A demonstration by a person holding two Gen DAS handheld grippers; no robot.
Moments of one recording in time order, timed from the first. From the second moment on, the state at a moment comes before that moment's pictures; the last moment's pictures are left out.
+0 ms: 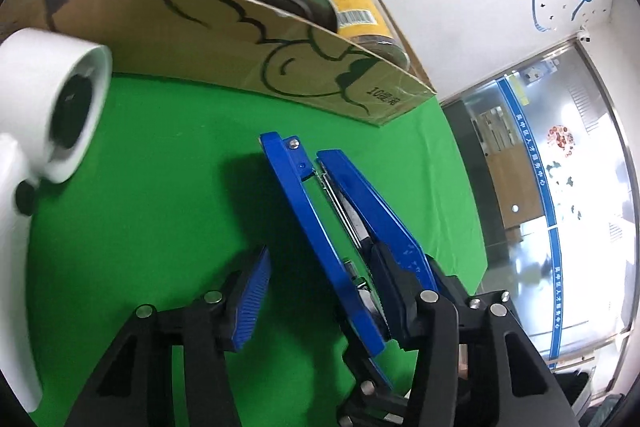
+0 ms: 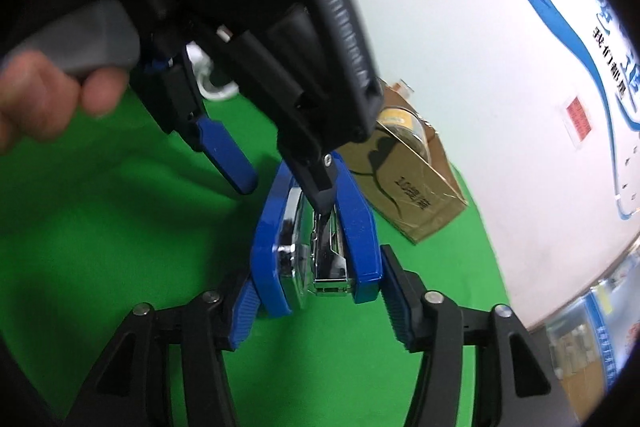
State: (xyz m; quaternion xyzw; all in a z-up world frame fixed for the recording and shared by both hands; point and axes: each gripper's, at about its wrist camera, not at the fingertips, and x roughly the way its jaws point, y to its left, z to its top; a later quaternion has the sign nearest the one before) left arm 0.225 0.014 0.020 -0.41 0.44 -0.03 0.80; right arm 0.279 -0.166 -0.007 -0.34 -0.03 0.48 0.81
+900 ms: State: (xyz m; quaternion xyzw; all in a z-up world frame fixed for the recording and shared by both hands) left arm 0.238 -0.005 0.012 -0.42 0.44 -0.01 0.80; right arm 0.308 -0.154 -0.004 -0.16 0.25 0.60 0.75
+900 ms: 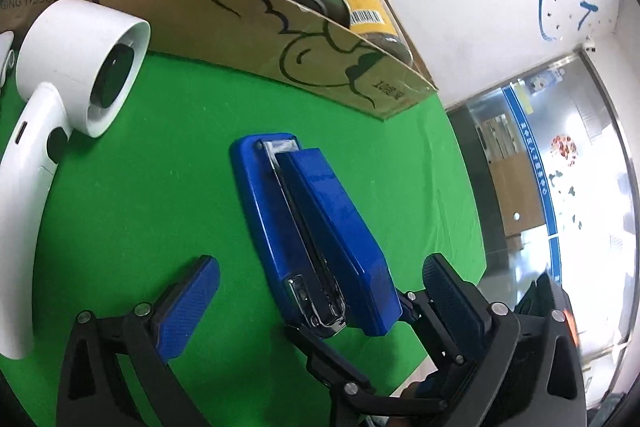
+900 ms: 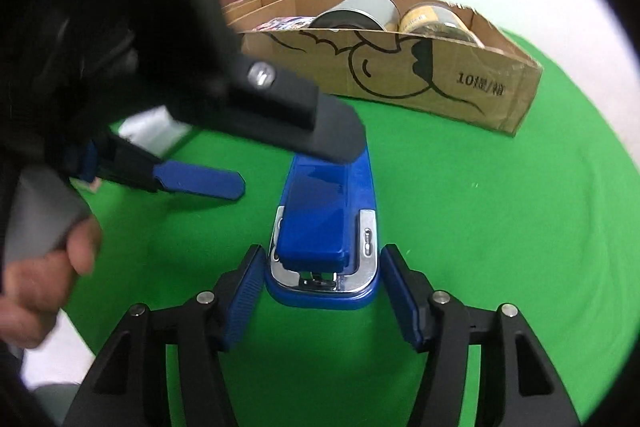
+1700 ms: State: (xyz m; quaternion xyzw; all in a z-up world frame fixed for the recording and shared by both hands) left arm 0.195 0.001 0.022 -0.36 0.44 0.02 0.82; right arm 0.311 -0.142 0.010 -0.08 0.34 0.63 0.70
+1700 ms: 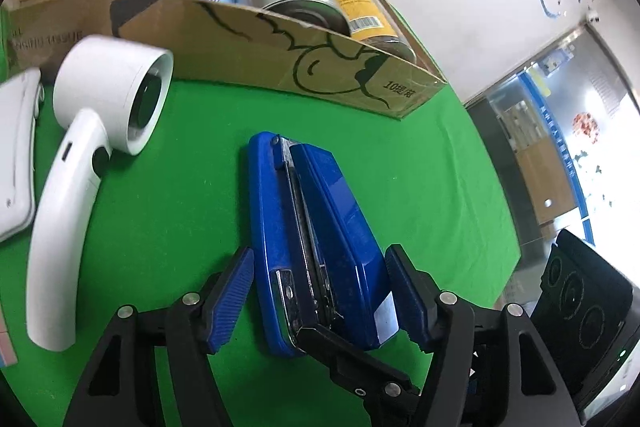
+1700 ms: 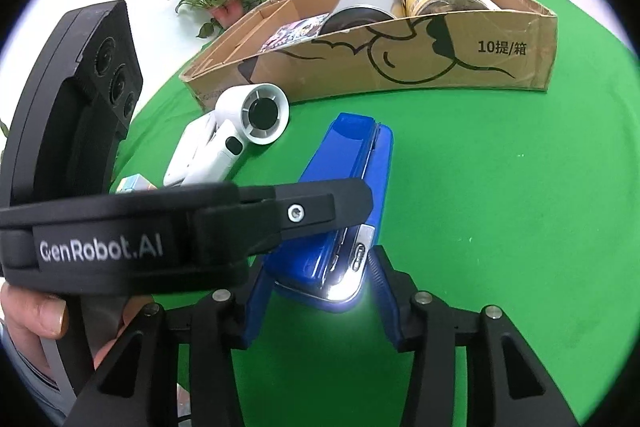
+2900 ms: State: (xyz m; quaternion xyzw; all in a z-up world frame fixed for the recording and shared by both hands) left arm 0.192 -0.009 0.066 -0.30 0.43 0.04 0.85; right arm 0.297 -0.128 0.038 -0.06 0.31 0.62 0.72
